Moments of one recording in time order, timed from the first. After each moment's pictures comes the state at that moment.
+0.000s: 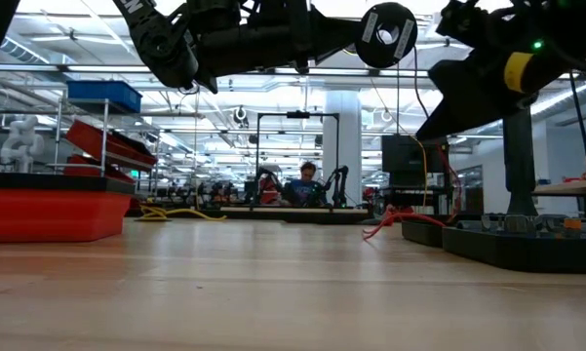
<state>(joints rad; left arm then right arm) 0.08 1.82 0.92 1.12 0.18 0.24 0.55 1.65 0.92 -0.72 1.12 1.18</state>
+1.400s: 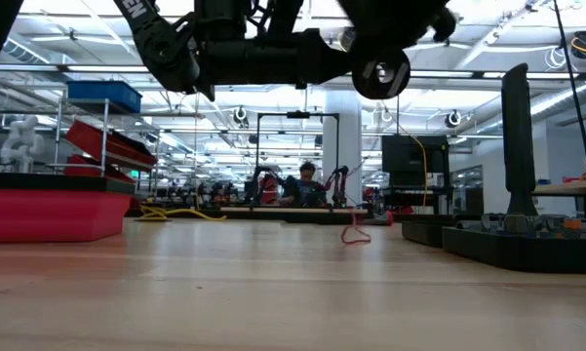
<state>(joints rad) 0.10 1.84 0.92 1.04 0.05 0.40 0.39 1.68 1.28 -0.68 1.16 0.75</state>
